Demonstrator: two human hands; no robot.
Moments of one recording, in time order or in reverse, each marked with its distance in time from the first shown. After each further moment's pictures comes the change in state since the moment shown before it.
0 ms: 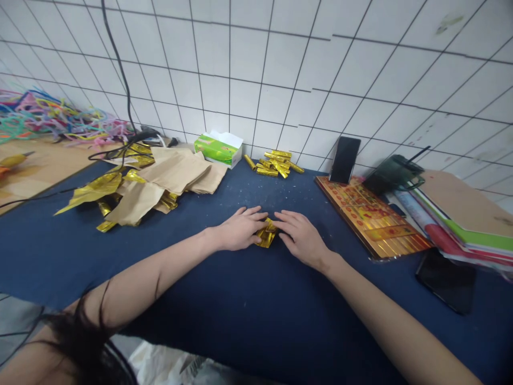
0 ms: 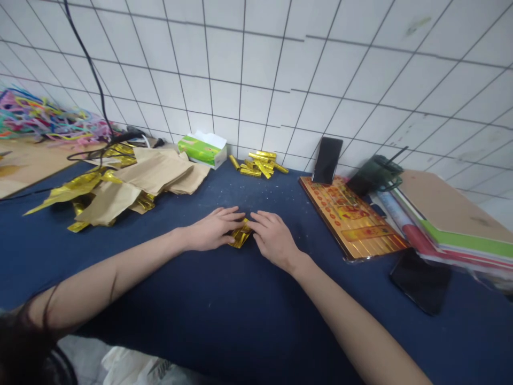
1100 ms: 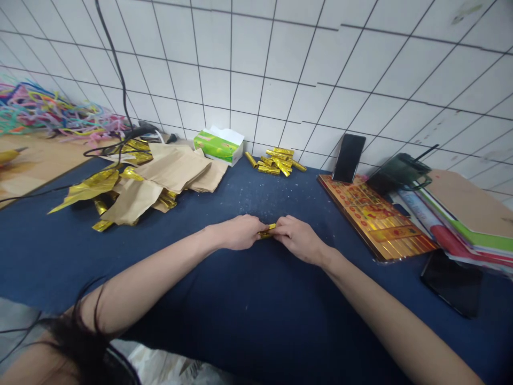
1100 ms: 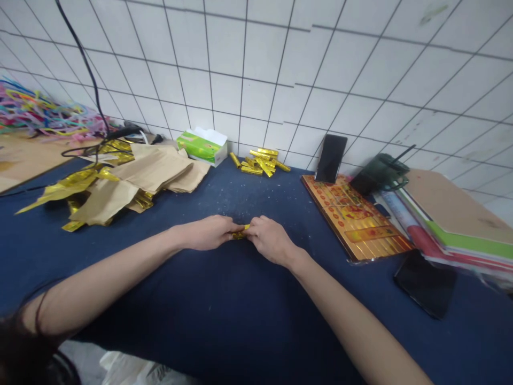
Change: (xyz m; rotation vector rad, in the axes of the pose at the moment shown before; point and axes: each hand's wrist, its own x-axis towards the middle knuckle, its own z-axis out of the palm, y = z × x) left_hand 0.003 0.005 -0.013 -0.112 -0.169 -0.032; right_hand 0.021 -0.009 -0.009 0.197 -0.260 0.051
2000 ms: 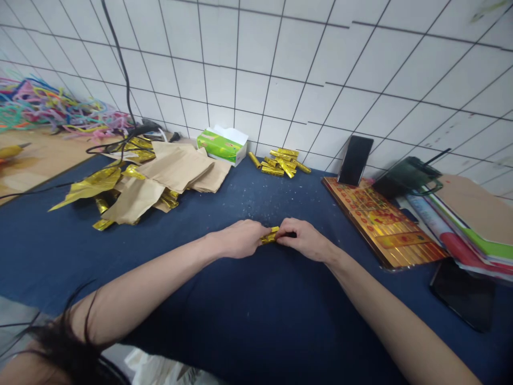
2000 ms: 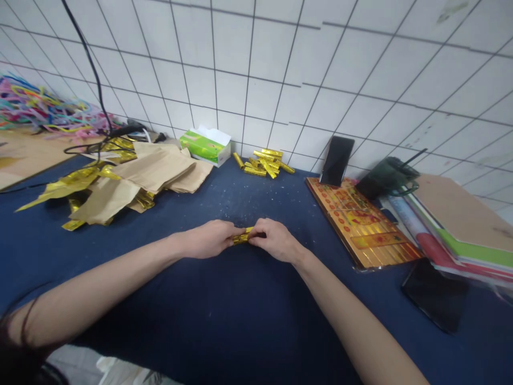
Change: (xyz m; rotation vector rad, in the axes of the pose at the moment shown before) left_hand -0.002 0.001 0.008 -0.018 0.046 -0.025; right_hand 0.005 0.014 -0.002 0.371 -0.021 0.096
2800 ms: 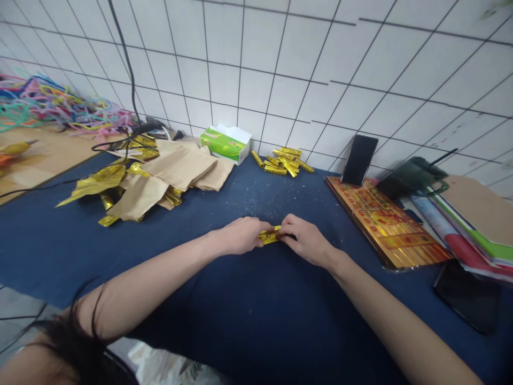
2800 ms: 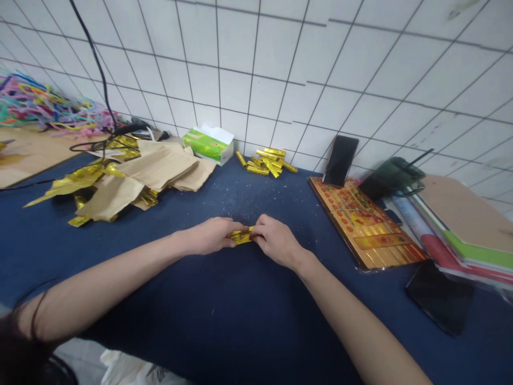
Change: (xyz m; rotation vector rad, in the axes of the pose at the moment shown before) left_hand -0.002 -0.005 0.002 -0.070 0.015 -0.084; right_hand -0.005 -0.005 0.007 -0.310 0.069 -0.056
